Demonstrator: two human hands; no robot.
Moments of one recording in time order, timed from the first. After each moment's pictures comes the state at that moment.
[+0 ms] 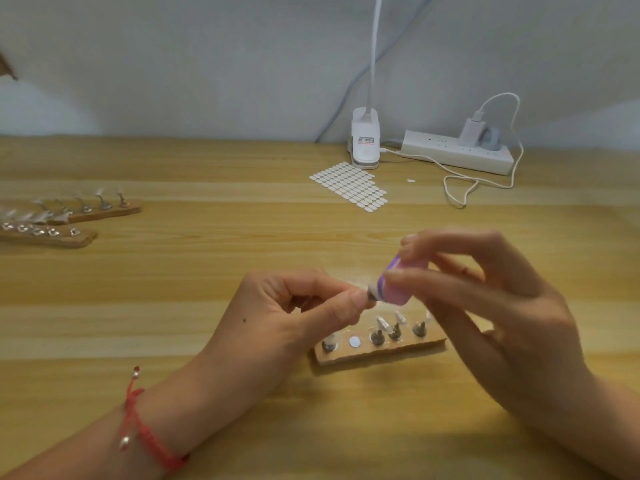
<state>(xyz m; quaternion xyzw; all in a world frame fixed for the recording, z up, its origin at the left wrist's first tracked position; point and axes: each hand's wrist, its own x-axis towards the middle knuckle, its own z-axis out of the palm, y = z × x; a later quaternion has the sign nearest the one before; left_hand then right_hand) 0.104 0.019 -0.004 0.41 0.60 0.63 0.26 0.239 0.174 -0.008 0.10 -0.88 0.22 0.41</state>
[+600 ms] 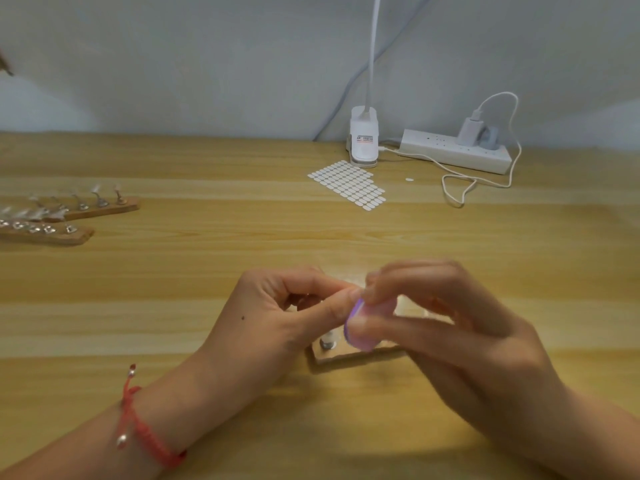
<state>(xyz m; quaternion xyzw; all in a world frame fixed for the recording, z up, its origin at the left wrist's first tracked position) 0.102 0.019 -0.007 0.43 0.59 0.63 0.25 0.238 0.165 -0.014 0.14 -0.88 0.23 0.39</state>
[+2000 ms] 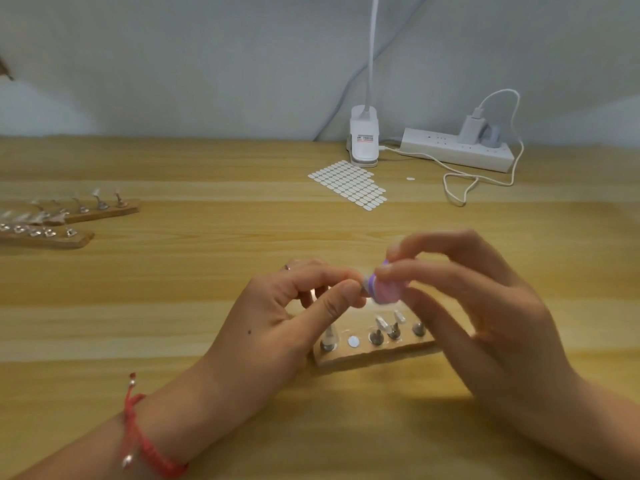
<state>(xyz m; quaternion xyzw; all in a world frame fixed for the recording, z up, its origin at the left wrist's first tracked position) 0.100 0.022 -0.014 0.48 0.62 0.59 0.17 0.238 0.168 -0.006 0.06 -0.88 0.27 0.39</state>
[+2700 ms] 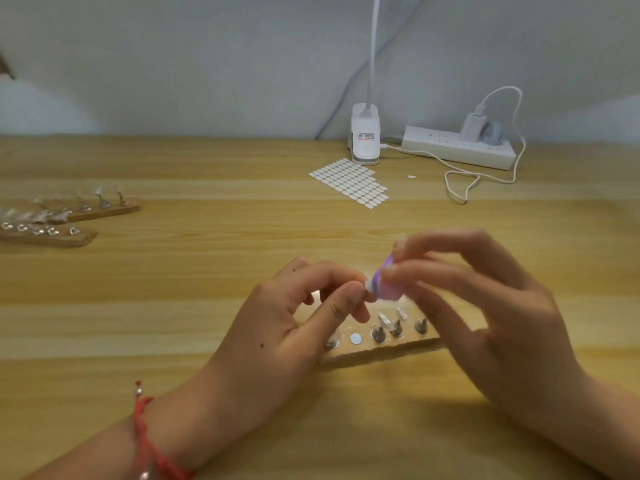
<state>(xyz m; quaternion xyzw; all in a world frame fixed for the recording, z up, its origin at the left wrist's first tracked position) 0.106 0.021 -0.015 0.53 0.65 0.54 0.08 0.239 0.169 -0.007 0.09 -0.88 0.22 0.42</state>
